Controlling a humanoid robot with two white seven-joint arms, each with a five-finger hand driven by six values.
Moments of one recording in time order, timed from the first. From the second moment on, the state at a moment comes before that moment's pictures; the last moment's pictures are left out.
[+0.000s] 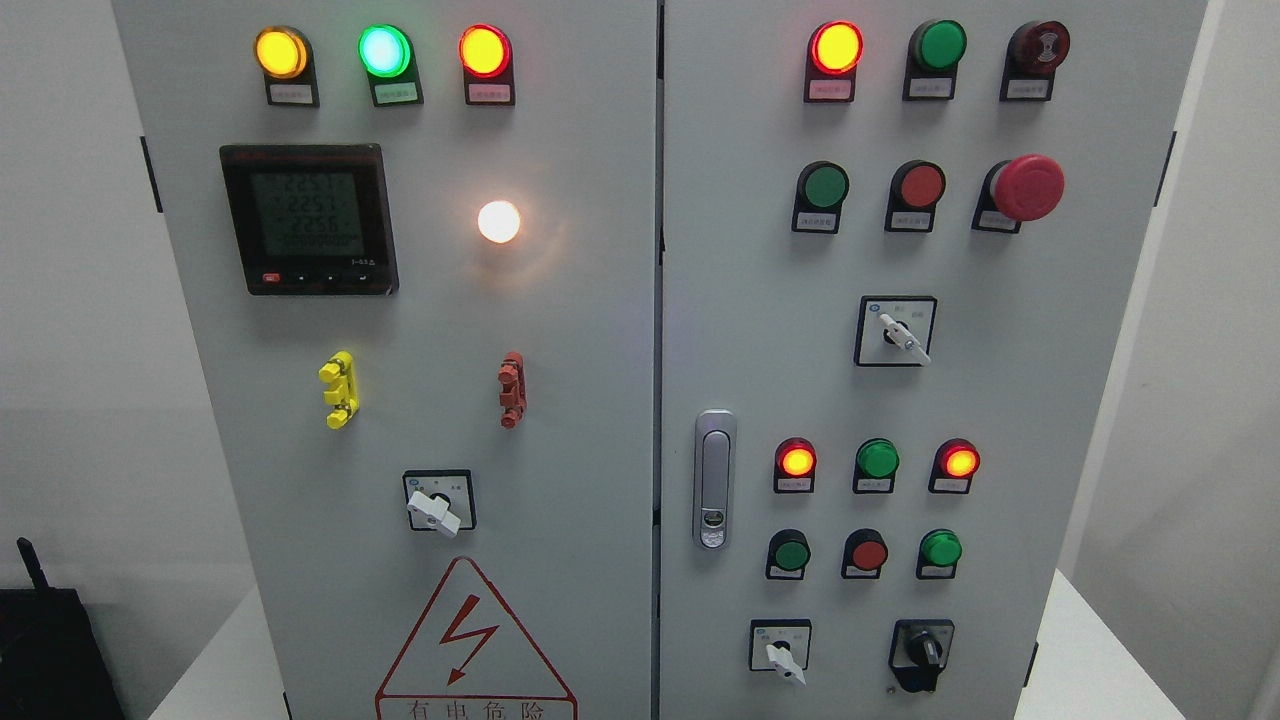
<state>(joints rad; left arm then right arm) 0.05 -0.07 -0.01 -0.11 0.03 -0.03 -0.03 0.14 0.11 0.17 -0.21 0.00 -0.01 -0.15</state>
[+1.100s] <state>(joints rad) 0.05 -0.07 -0.01 -0.11 0.03 -0.03 -0.03 0.13 0.11 0.16 -0.23 0.00 -0.03 -0.12</state>
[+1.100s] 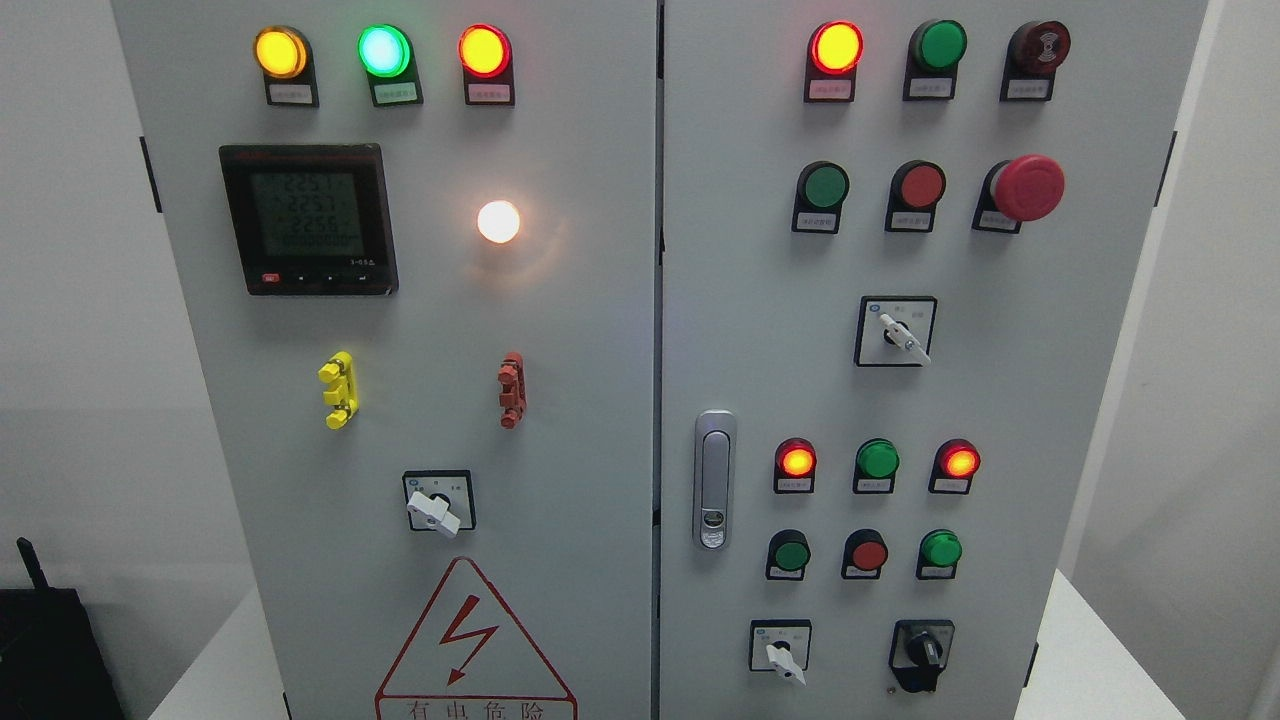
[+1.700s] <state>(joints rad) 0.05 -0.07 -0.01 -0.11 0.03 -0.03 -0.03 0.13 0.11 0.15 -0.32 -0.01 -0.16 -0.12</state>
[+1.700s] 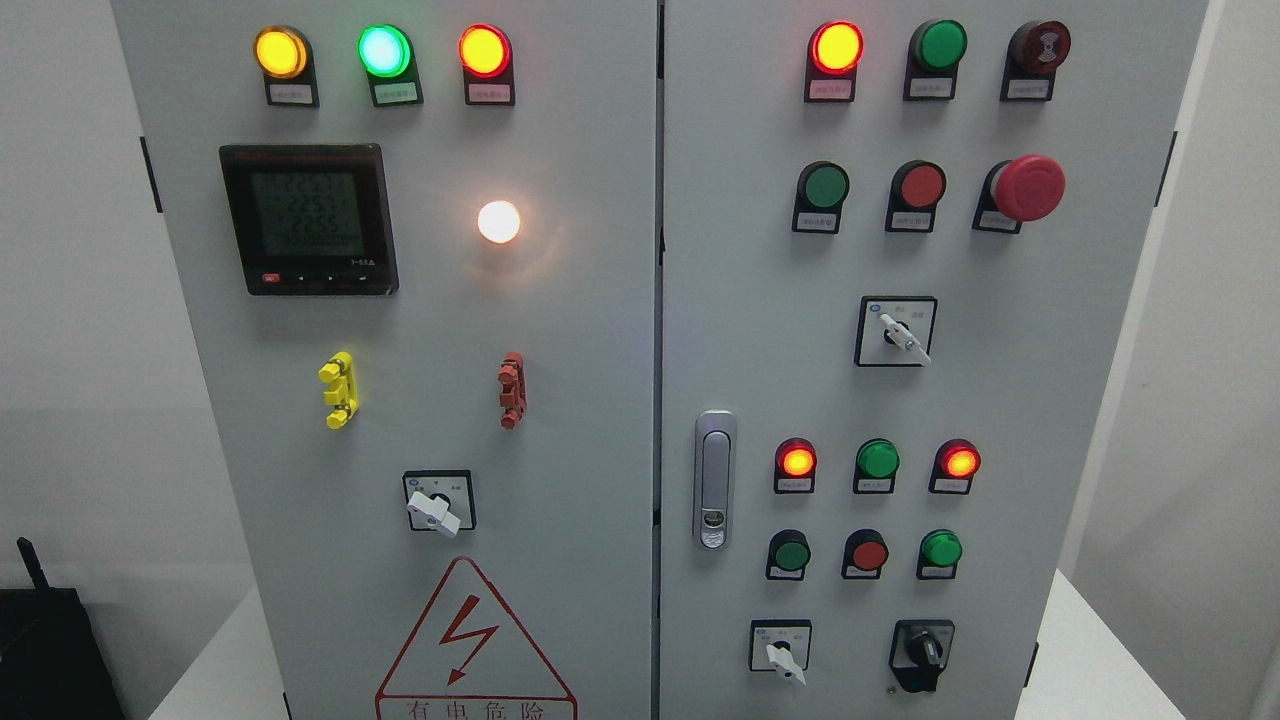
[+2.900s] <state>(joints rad) 0.05 -0.07 -0.01 -0.11 0.03 -0.03 -0.03 0.09 0.11 0.15 -0.46 -0.02 -0.63 -0.30</state>
